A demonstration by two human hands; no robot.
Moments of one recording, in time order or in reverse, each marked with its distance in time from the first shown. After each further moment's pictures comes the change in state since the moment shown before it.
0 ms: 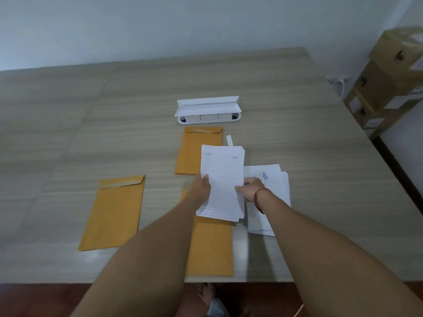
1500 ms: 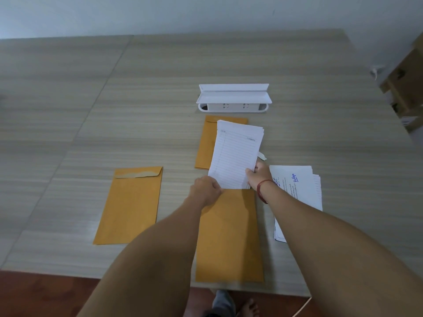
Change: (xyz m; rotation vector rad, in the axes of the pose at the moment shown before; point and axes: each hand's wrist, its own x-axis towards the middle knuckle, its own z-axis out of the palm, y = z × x) left_hand 0.044 -0.046 -0.041 0.417 -0.073 0.056; right_hand 0.062 -0.027 0.061 0.014 0.149 -0.076
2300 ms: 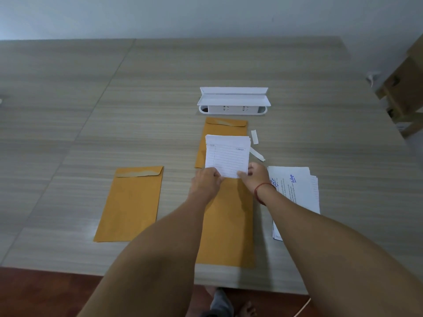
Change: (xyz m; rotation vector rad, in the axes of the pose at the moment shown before) left_hand -0.001 0.012 -0.005 -0.006 0.199 0.102; right_hand -0.015 -0.003 0.001 -0.109 -0.011 -0.163
